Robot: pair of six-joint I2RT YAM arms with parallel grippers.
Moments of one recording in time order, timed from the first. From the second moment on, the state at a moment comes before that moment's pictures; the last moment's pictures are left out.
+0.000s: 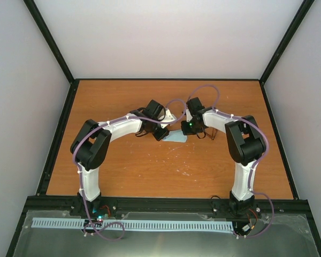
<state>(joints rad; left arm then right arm) -0.63 1.93 1.32 -0.44 0.31 0.27 0.41 1.97 1.27 -0.53 -0.22 0.20</state>
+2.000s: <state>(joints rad) -0.49 1.79 1.26 -0.41 0.22 0.24 0.49 2.02 1.67 -0.69 -0.30 0.15</state>
